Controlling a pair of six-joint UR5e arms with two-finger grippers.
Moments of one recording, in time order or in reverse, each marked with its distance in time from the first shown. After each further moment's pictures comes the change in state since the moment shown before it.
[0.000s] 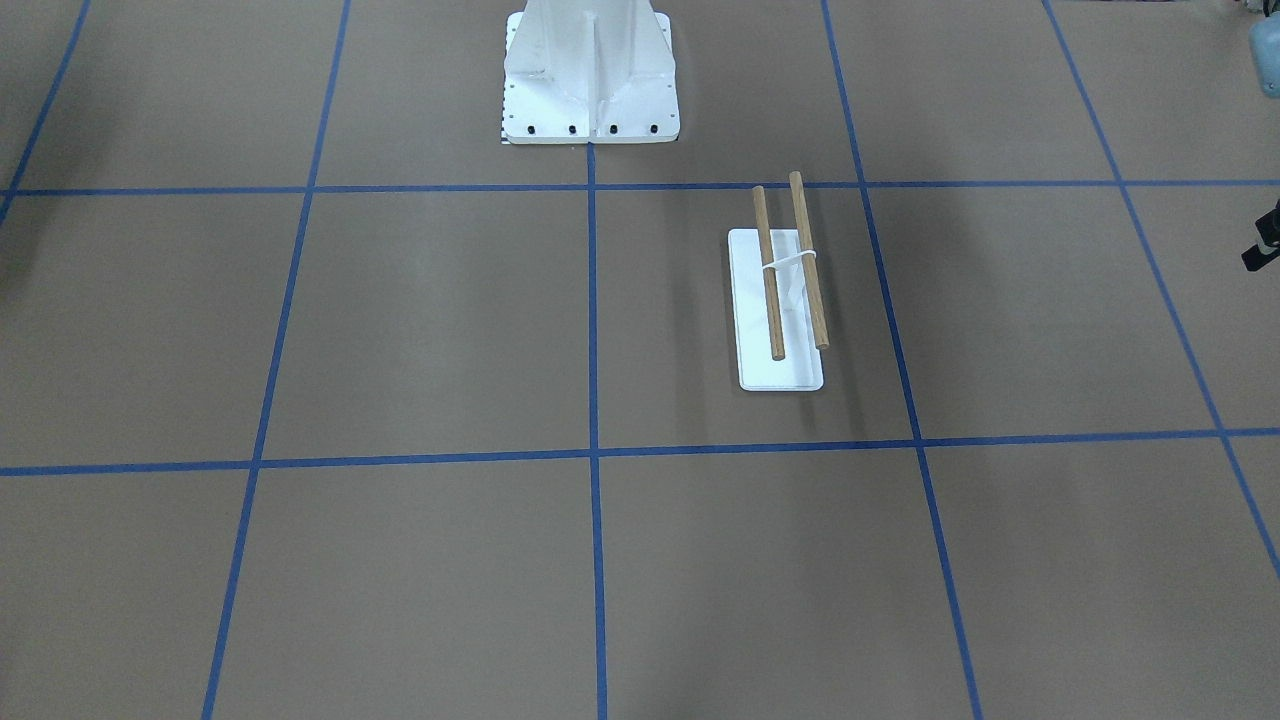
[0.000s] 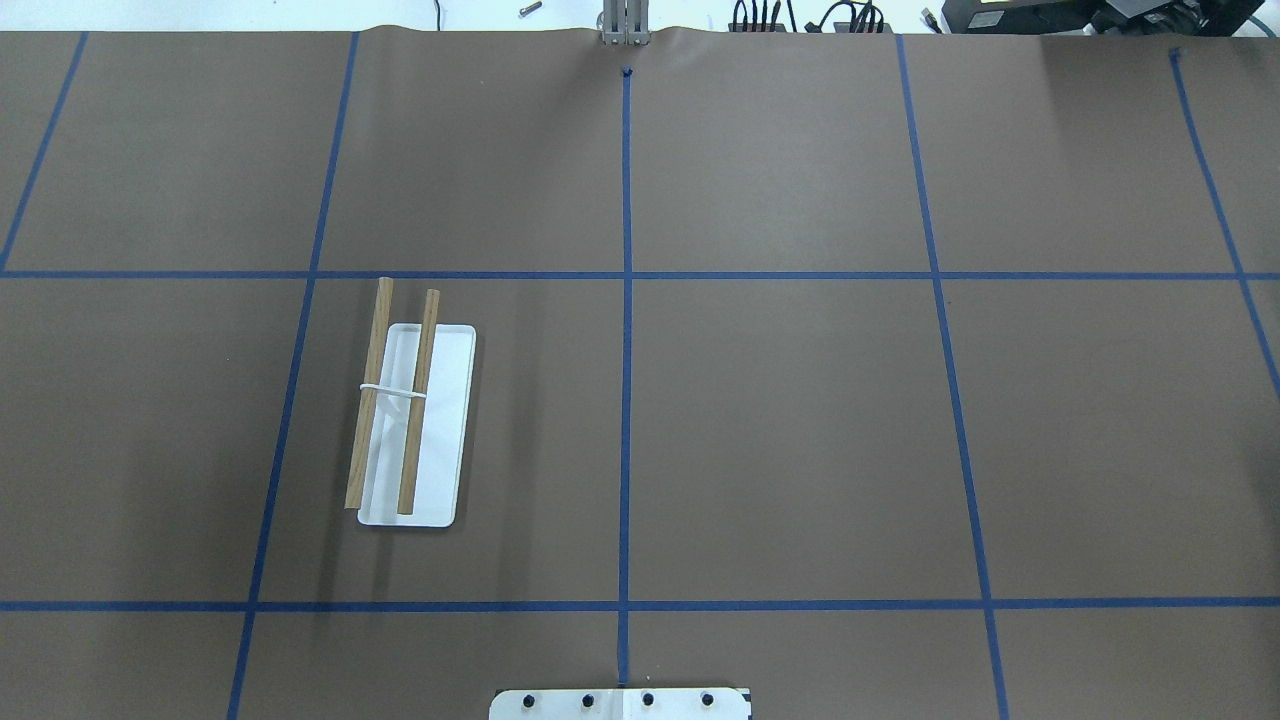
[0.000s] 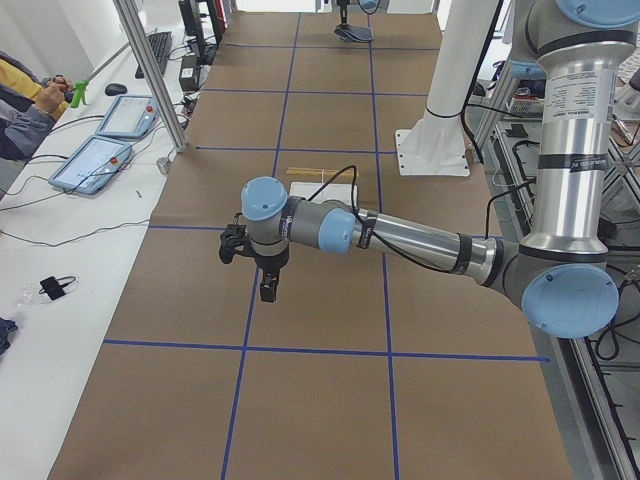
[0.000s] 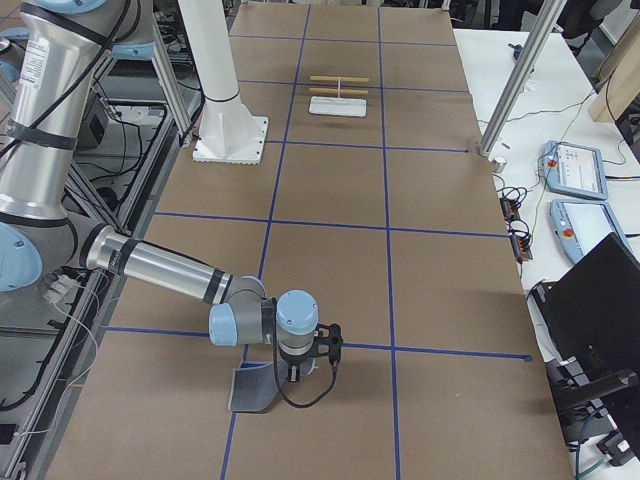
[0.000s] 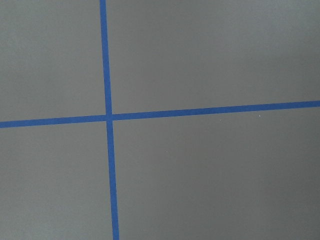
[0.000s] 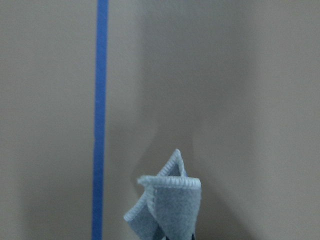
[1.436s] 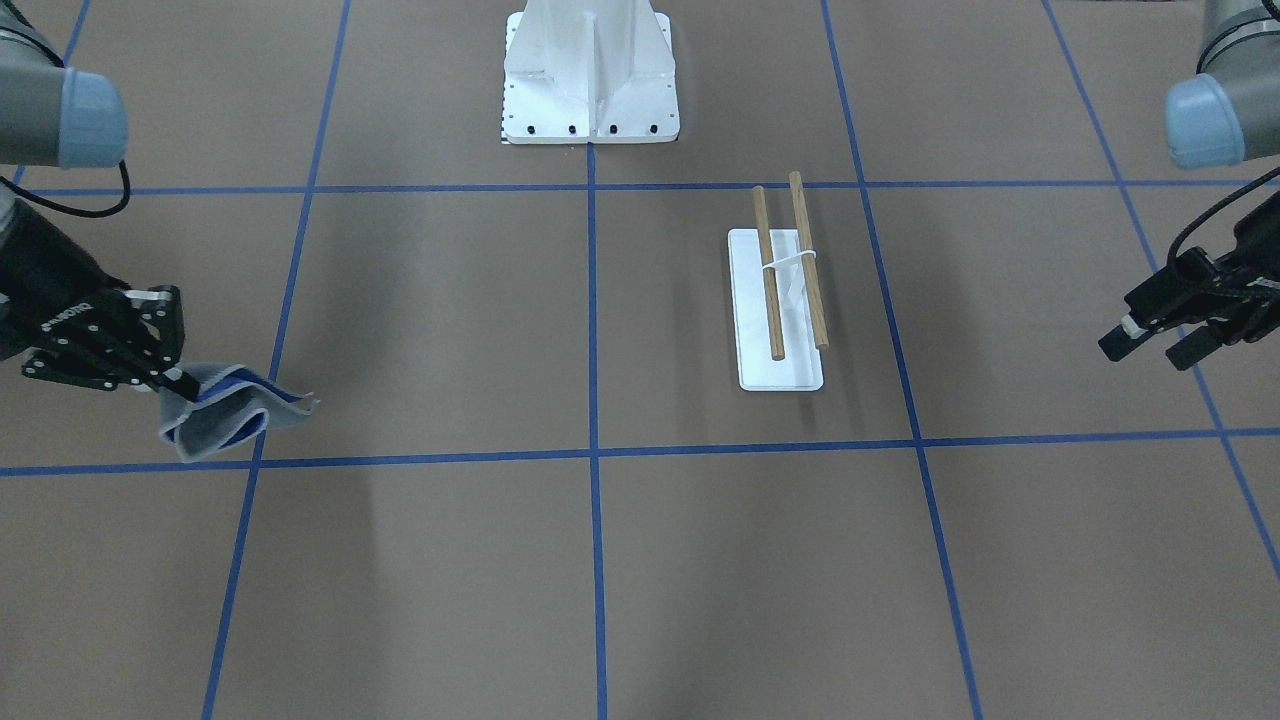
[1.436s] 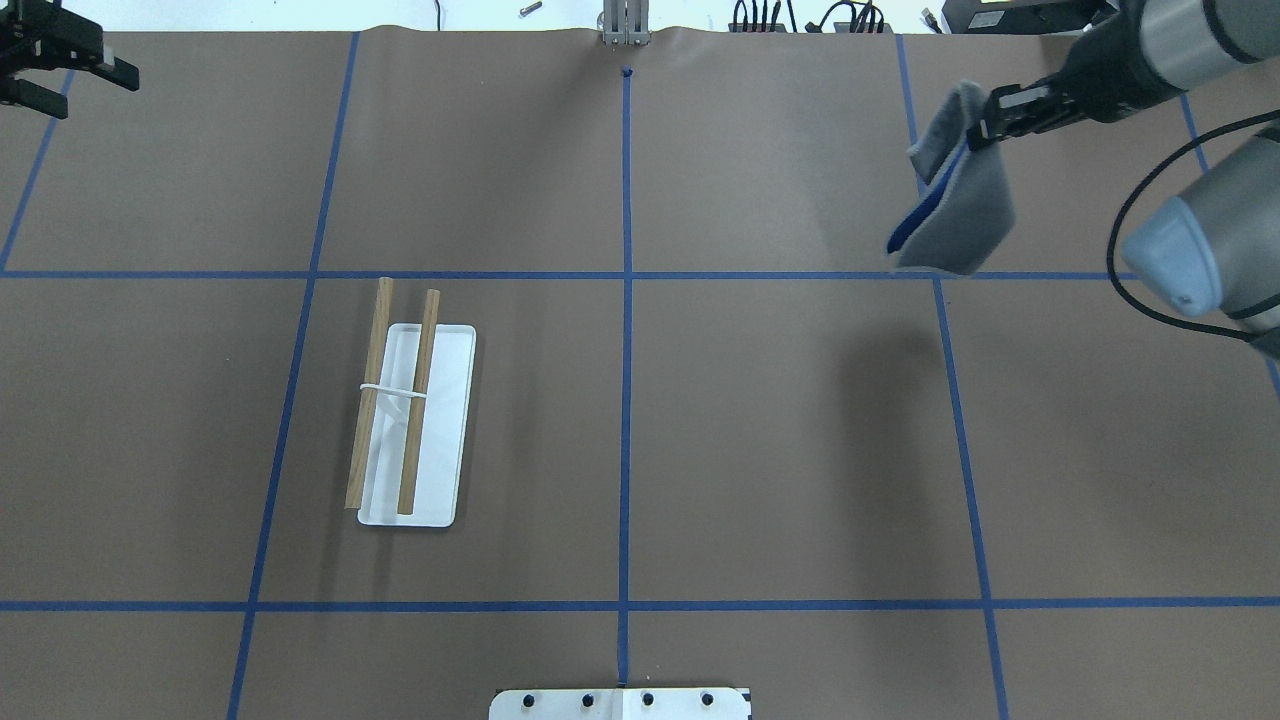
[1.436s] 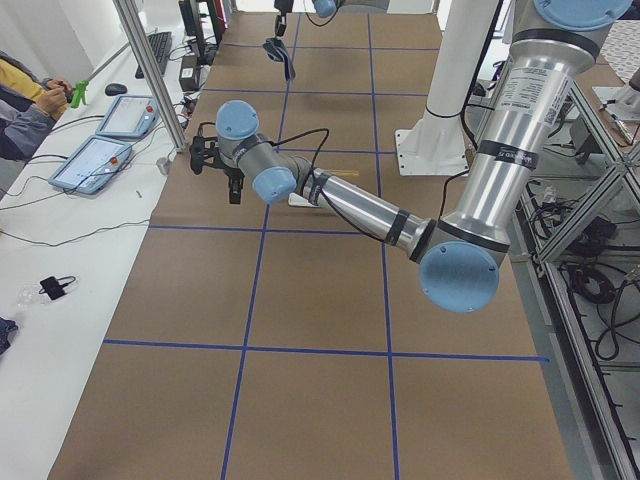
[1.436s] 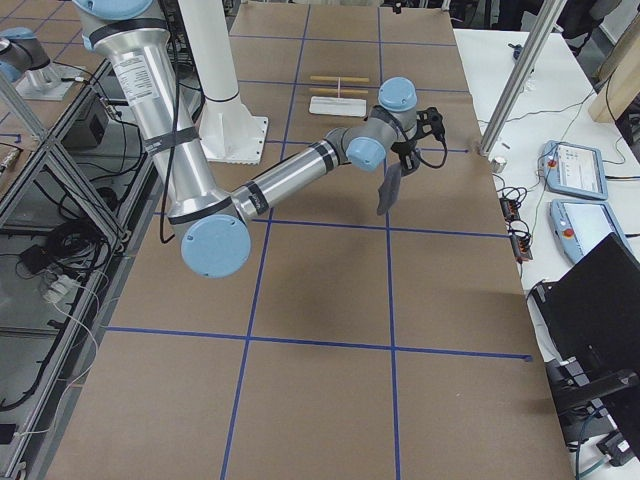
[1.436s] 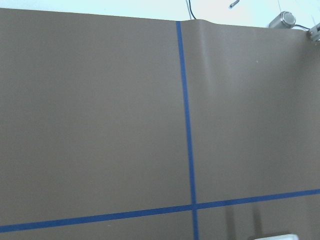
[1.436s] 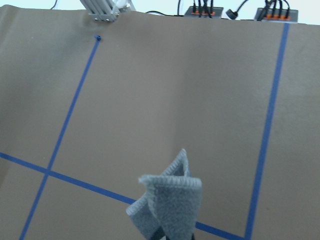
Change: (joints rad) left arm 0.150 -0.319 0.115 -0.509 -0.081 -0.795; right arm -0.360 0.715 0.194 -0.013 -0.070 0.616
